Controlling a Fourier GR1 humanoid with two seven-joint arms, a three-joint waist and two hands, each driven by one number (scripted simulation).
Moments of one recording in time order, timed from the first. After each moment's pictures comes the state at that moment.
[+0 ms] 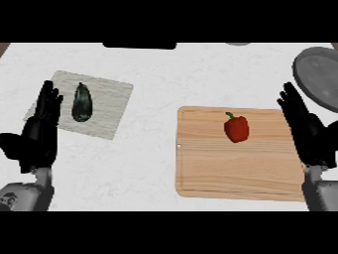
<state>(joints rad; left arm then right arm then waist) -0.14 0.27 -0.09 -1.55 0.11 0.37 0.03 -0.15 -0.25 0.01 -1.53 -0.09 -0.09 0.15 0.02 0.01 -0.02</state>
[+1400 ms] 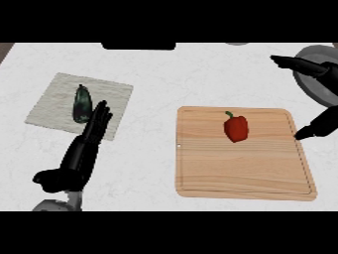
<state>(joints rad) -0.04 0.17 -0.26 -1.56 0.13 0.14 -0.14 -0.57 -0.63 0.07 -1.15 0.12 0.57 -0.34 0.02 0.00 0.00</state>
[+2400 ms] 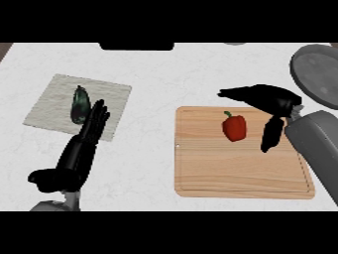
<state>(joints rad) -0.03 0.15 -0.23 -1.60 0.10 0.12 -0.10 -0.66 -0.48 0.38 -1.09 0.63 0.57 -0.22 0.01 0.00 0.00</state>
